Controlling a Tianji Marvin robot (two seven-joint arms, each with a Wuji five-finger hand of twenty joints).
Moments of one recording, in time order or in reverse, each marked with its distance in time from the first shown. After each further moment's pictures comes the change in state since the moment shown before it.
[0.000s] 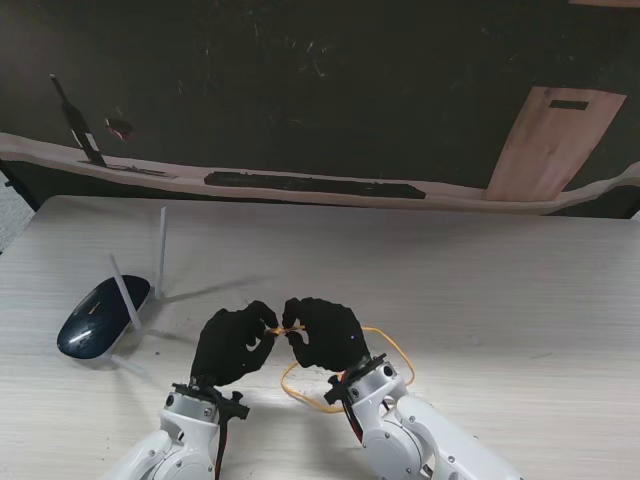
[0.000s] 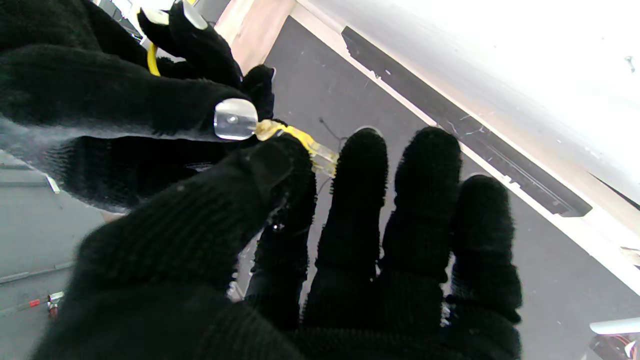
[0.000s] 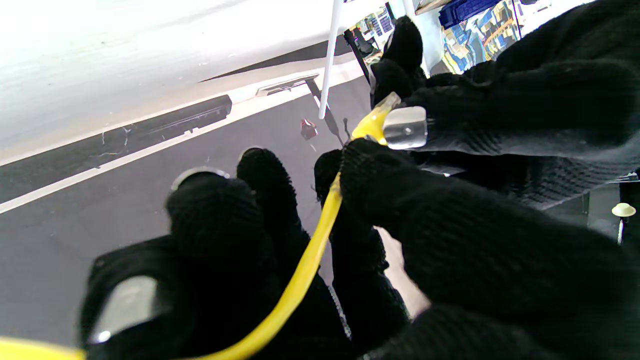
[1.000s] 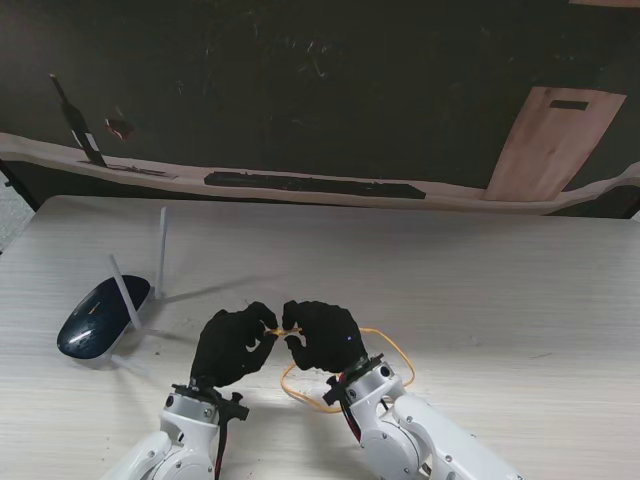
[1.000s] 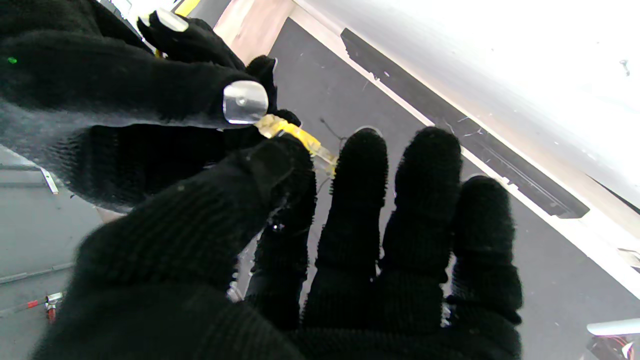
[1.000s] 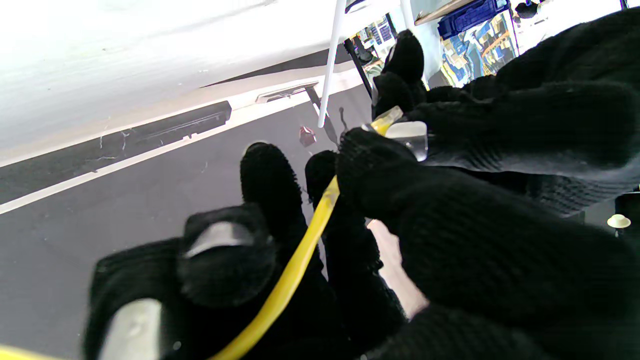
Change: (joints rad) left arm 0.003 0.000 -0.002 0.001 -0.001 -0.002 -0.002; right arm 0.013 0.002 -0.018 0.012 -0.010 0.013 0.003; left_hand 0.001 0.000 0.000 0.011 0.000 0.000 0.000 0.000 0.000 0.000 0.010 0.000 0.000 0.002 0.000 0.000 -0.010 0.006 0.000 0.000; right_hand 0.012 -0.068 0.000 -0.010 0.025 0.051 -0.003 -0.028 0.061 -0.051 0.001 -0.012 0.031 -0.053 0.159 0.141 0.039 -0.058 0.011 0.165
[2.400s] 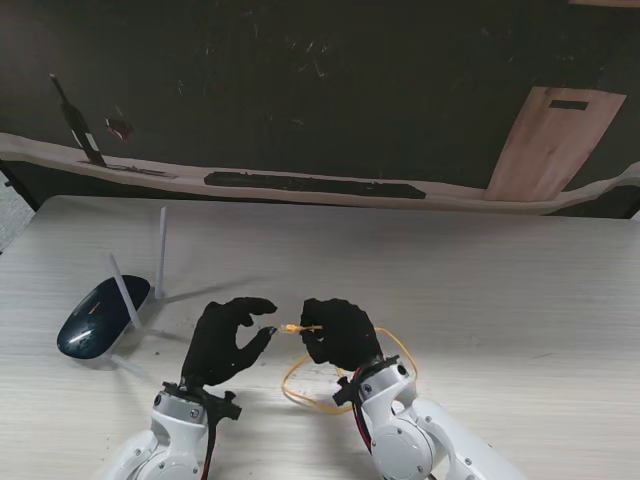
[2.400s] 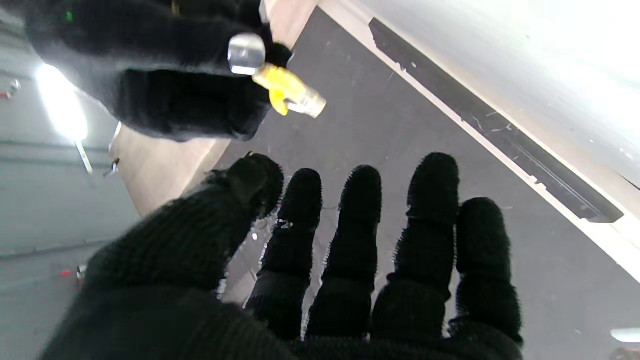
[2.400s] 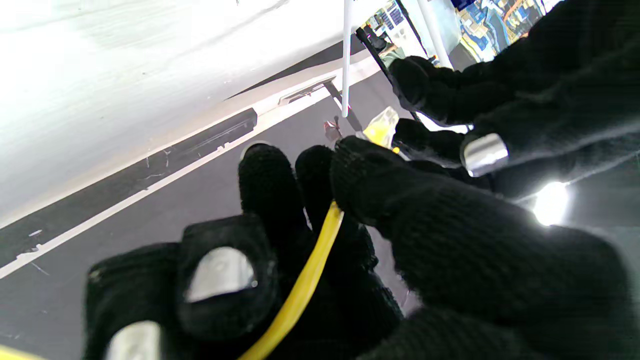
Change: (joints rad) left arm 0.025 -0.005 -0.066 -0.007 -0.013 -0.139 -0.028; right arm -0.083 -0.005 0.098 -0.070 0.134 0.010 0.080; left_hand -0.057 0.212 -0.178 0.003 -0.077 0.061 -0.378 -0.004 -0.354 0.036 -0.149 -0.168 -0.280 0.081 -0.197 0.005 -0.267 0.019 -0.131 0.002; right_hand 0.011 0.045 -0.006 -0.010 0.089 0.021 -0.026 0.029 0.065 -0.025 0.045 0.054 0.012 -0.006 0.074 0.089 0.015 -0.004 0.015 0.171
